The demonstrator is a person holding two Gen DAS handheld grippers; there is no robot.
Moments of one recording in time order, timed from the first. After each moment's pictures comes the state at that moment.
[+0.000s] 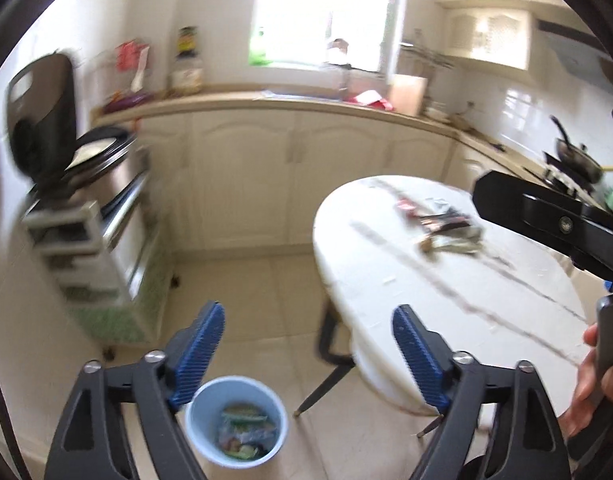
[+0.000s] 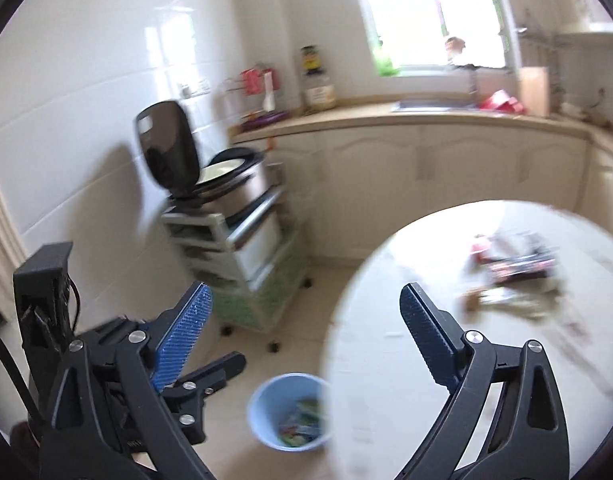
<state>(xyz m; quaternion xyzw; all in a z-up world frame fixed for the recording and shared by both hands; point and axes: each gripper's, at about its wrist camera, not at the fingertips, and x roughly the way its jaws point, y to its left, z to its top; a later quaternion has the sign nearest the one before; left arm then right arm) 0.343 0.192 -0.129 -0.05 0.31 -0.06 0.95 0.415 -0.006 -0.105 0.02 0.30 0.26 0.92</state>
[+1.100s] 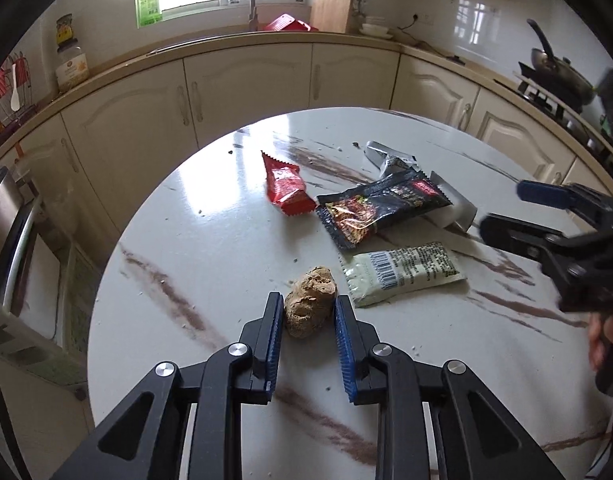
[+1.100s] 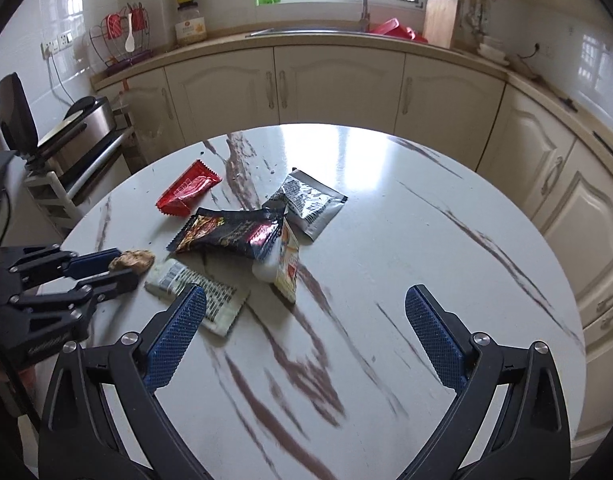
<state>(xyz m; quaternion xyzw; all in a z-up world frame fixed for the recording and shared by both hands) 0.584 0.040 -0.189 0.03 0.42 -0.14 0.90 0.576 -0.185 -0.206 -0.04 0.44 0.13 0.89</state>
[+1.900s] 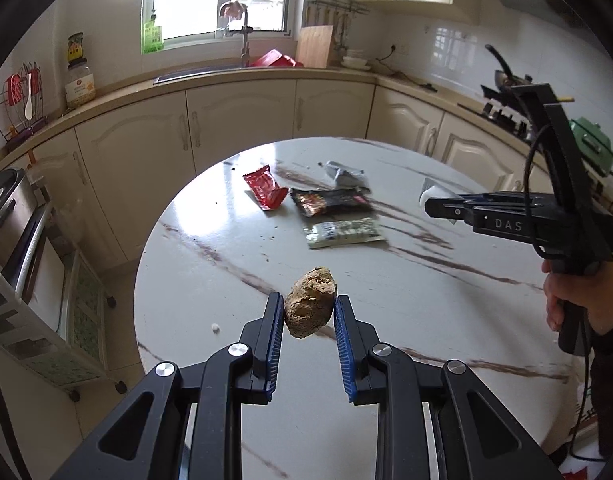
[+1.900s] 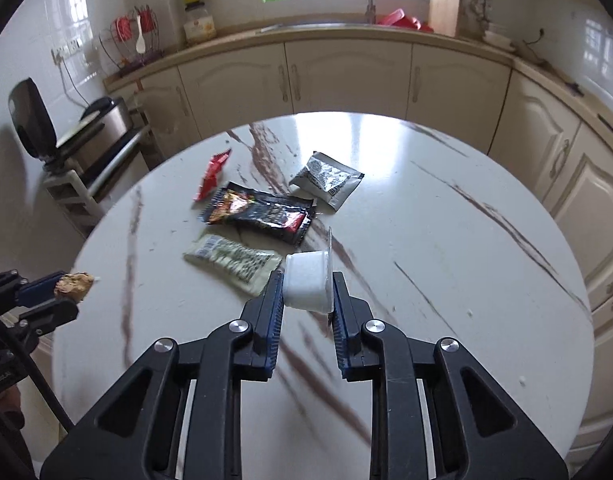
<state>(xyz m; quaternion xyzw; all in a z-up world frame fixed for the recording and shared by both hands) 0.456 0.076 -0.142 0.01 0.36 -0.18 0.91 0.517 -0.195 -0.175 -0.01 0.43 0.15 0.89</state>
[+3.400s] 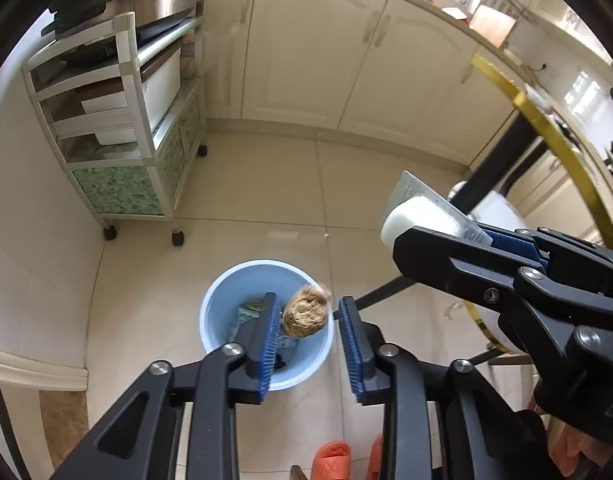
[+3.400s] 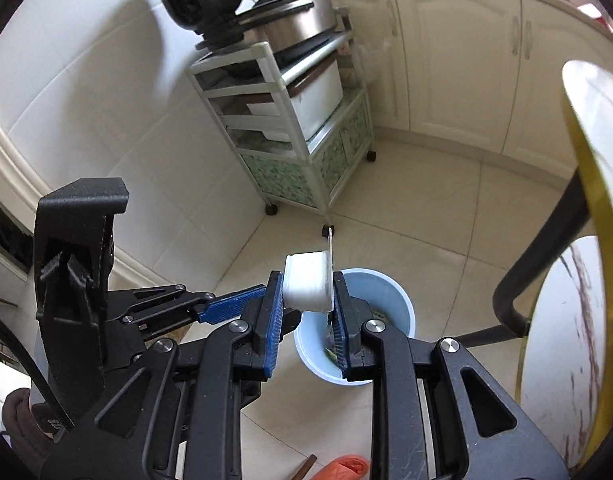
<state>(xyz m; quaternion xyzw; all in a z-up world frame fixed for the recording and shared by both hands) 0.360 0.332 -0.292 -0.13 0.50 0.00 0.86 0.439 0.169 -0.307 -0.03 0.49 0.38 0.78</state>
